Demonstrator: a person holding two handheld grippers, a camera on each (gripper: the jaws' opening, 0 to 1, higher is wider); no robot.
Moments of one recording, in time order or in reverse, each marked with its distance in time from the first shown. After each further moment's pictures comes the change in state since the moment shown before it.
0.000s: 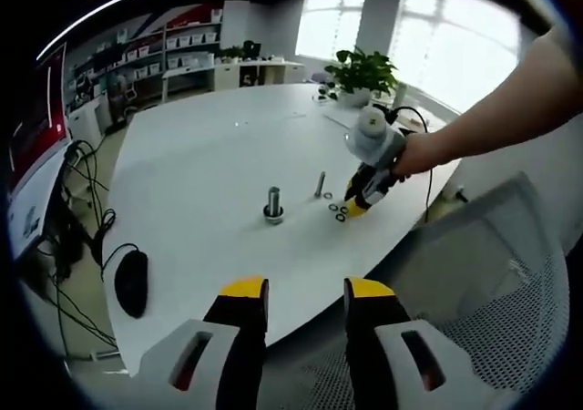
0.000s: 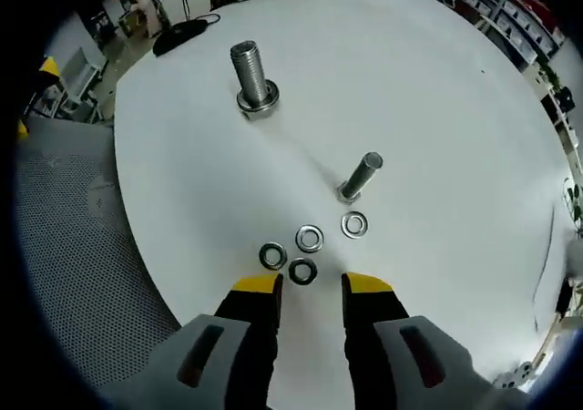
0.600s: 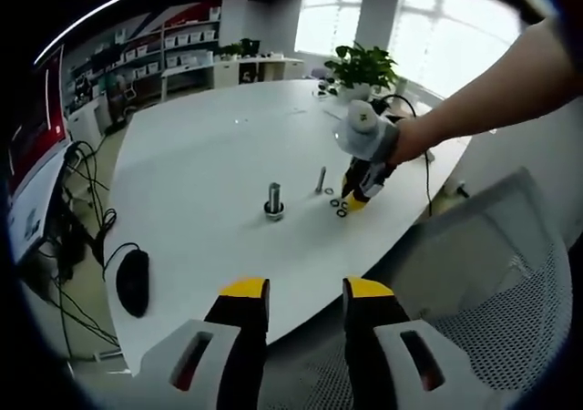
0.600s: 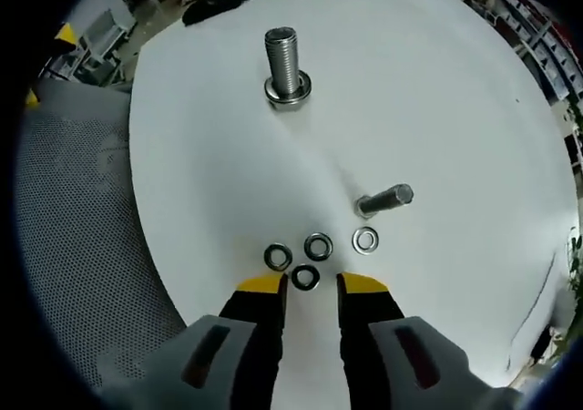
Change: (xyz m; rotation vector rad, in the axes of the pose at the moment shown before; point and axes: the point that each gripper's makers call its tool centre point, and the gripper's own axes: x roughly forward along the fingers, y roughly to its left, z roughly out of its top) left arm 0.002 0.000 -0.004 0.010 0.023 0.003; right arm 0.002 0.002 0.002 -0.204 0.095 0.055
